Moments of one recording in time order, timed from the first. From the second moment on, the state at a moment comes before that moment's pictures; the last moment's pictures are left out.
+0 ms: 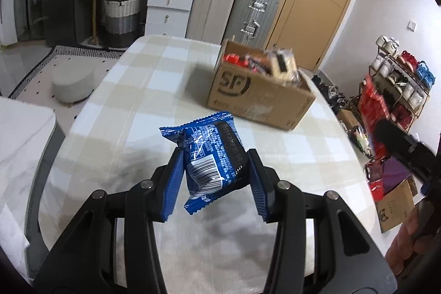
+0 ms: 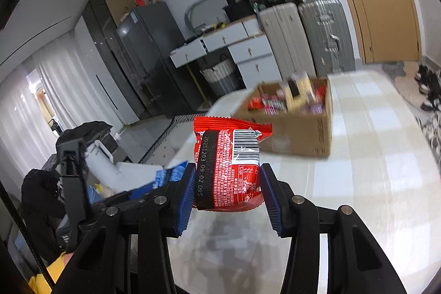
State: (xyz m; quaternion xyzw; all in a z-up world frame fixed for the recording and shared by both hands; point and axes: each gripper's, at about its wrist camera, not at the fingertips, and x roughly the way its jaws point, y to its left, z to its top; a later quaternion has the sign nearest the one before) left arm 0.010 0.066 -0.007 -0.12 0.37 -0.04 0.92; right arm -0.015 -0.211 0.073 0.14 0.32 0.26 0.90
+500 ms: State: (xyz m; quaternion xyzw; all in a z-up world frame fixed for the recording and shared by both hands) left arm 0.128 0.045 0.092 -0.08 0.36 -0.06 0.93; right arm 0.085 -0.208 0.182 0.11 0.29 0.24 0.92
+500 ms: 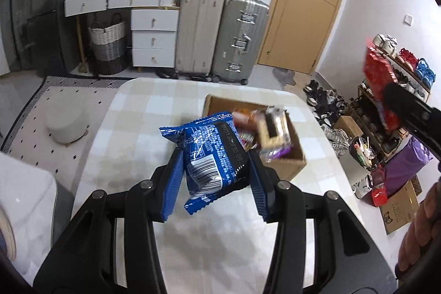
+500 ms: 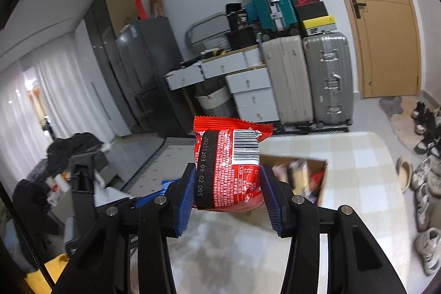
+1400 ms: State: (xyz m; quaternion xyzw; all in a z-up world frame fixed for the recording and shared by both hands) left arm 0.328 -0.023 0.002 -0.08 0.48 -0.13 0.86; right arm 0.254 -0.202 0.064 0.05 0.42 0.18 0.89
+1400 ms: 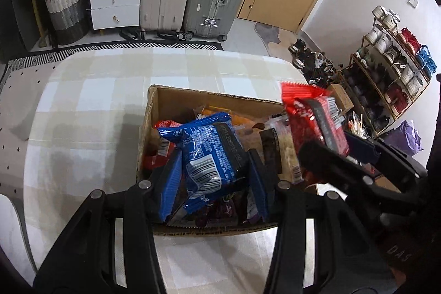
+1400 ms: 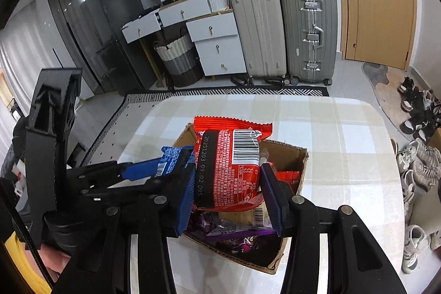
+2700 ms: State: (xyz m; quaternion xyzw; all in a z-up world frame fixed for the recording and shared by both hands) left arm 0.295 0.065 0.006 -0.16 0.47 -0.09 0.86; right arm 0.255 -0.174 0.044 0.02 0.45 0.16 0.88
